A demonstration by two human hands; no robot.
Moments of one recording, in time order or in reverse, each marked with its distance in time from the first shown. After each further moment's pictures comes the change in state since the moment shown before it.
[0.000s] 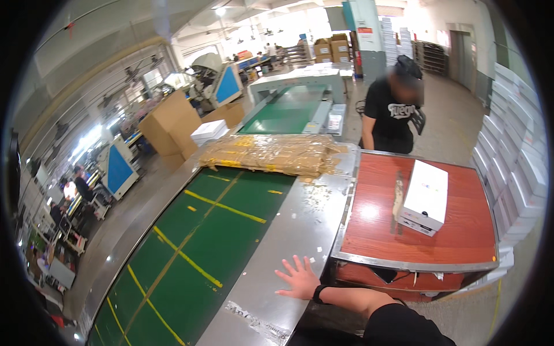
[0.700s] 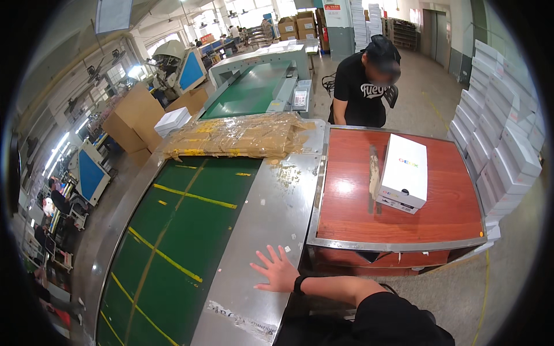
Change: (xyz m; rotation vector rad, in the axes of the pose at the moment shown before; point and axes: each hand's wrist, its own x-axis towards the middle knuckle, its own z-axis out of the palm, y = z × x) left_hand -0.009 -0.072 0.022 0.239 -0.163 0.498; right_hand -0.006 0.003 -0.003 0.041 0.030 -0.012
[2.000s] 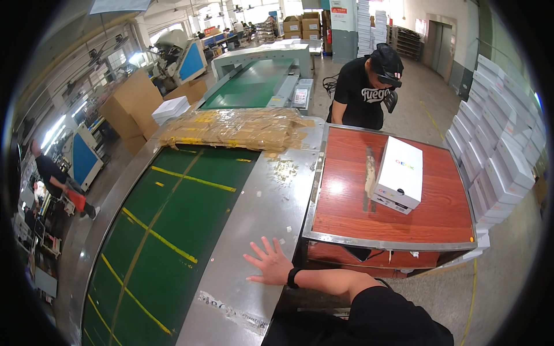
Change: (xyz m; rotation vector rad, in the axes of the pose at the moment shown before) left_hand -0.029 0.065 -0.056 -0.087 0.189 -0.109; right_hand 0.008 -0.013 -0.012 -0.027 -0.064 -0.027
